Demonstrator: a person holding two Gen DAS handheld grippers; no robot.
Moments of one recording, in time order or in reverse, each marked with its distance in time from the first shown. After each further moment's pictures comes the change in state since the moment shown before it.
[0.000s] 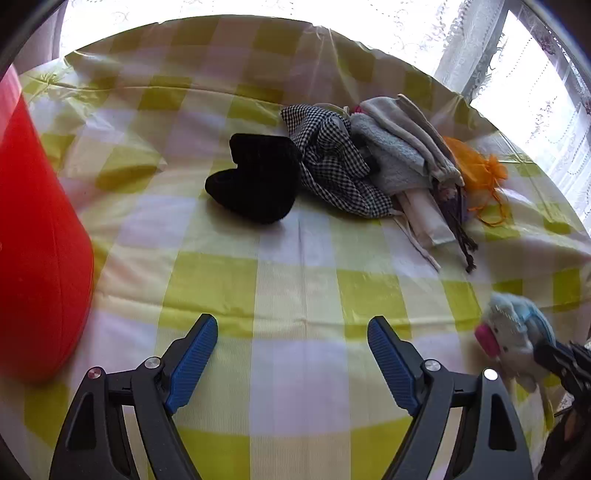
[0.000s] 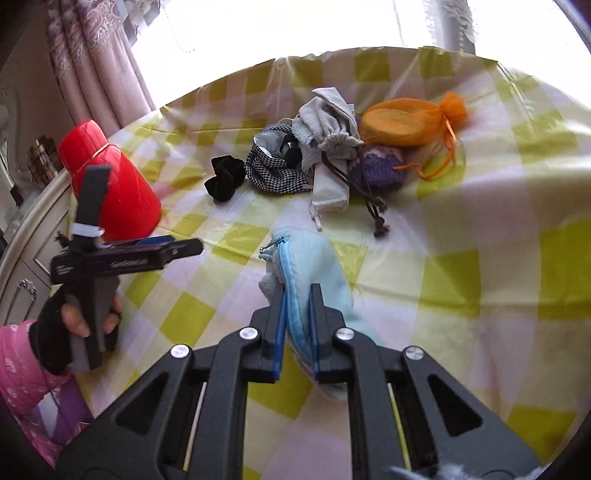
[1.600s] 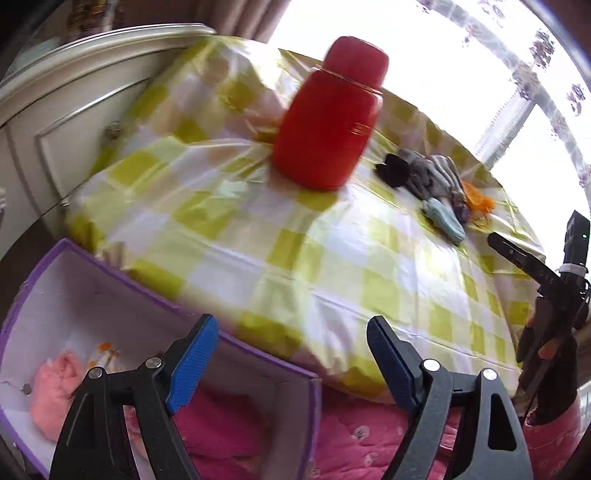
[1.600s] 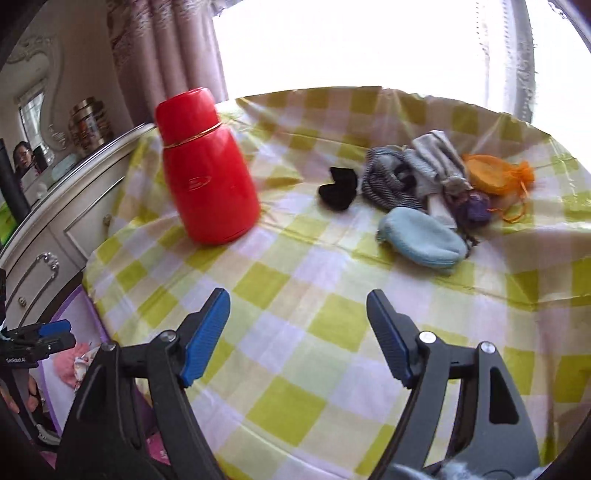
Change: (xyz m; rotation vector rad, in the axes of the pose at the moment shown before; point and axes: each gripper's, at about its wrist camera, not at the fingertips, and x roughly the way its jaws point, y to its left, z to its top) left arm -0.257 0.132 -0.200 -0.281 -0.044 0.048; right arm -0.025 0.155 -0.009 -0.148 -0.047 -0.018
